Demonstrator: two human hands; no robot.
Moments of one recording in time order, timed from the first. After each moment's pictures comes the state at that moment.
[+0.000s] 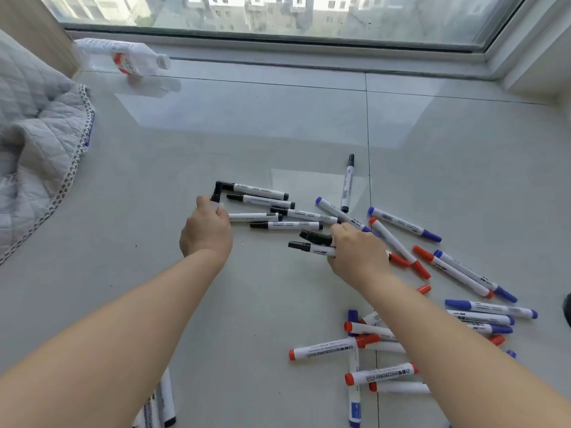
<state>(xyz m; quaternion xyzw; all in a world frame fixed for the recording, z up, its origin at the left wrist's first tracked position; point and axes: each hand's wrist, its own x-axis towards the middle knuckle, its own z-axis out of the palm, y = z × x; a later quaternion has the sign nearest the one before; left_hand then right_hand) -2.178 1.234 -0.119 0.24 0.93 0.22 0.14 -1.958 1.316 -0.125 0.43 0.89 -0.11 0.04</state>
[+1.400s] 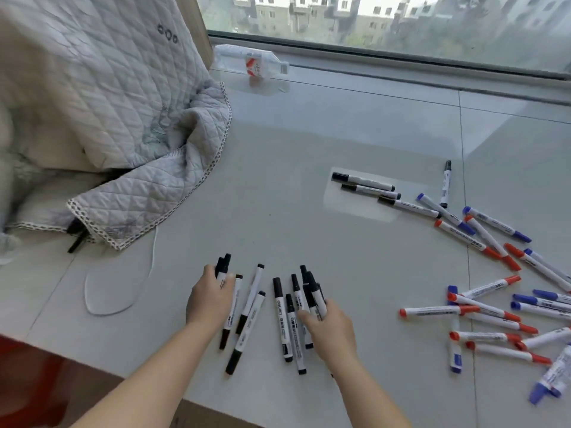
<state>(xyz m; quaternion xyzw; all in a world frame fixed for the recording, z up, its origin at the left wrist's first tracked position) -2.276 0.962 -0.103 0.19 0.93 0.21 0.25 -2.082 1.047 -0.106 0.61 0.62 -0.50 0.04</state>
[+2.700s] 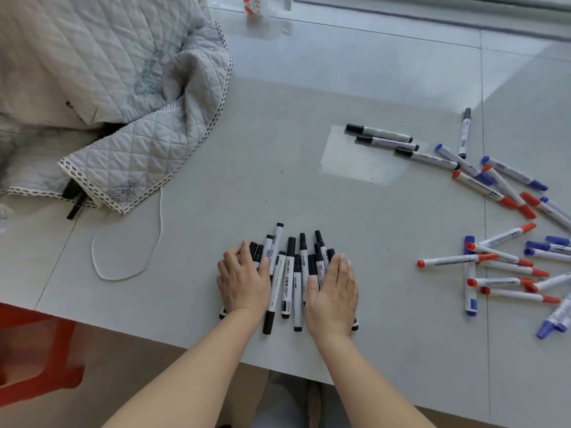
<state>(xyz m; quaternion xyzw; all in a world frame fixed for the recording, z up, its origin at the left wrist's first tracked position) -2.233 0.936 -0.140 0.28 0.94 0.10 0.19 -2.101 0.982 -0.146 0.61 0.74 -0.27 0.03</state>
